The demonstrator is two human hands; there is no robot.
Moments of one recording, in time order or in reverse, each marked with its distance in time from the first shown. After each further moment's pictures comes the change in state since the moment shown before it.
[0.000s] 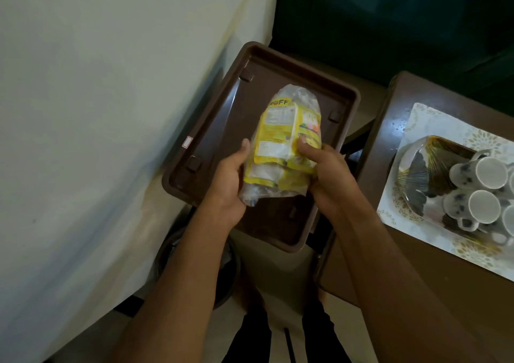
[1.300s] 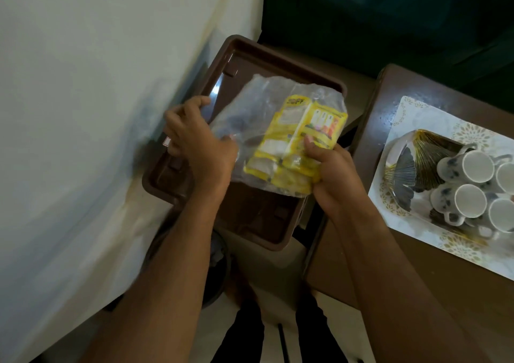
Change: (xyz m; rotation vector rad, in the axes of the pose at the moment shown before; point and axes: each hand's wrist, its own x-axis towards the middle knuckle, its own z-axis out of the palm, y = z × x) left_hand 0.027 0.021 0.021 1.074 0.848 0.811; right_hand -0.002 -0.006 -0.031 0.129 0.008 -0.100
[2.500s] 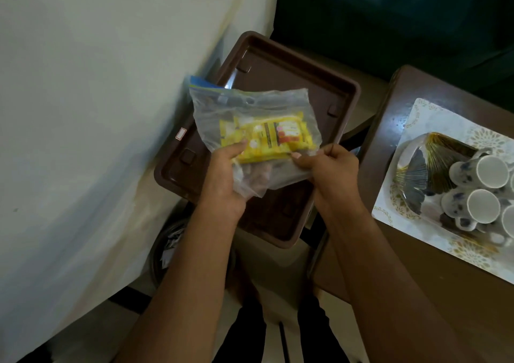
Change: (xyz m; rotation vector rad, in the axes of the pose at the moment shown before) left_hand -0.034 -0.009 -0.020 -1.100 -0.519 -0.990; right_hand -0.004 0.019 0.019 -0.299 0.242 -0.154
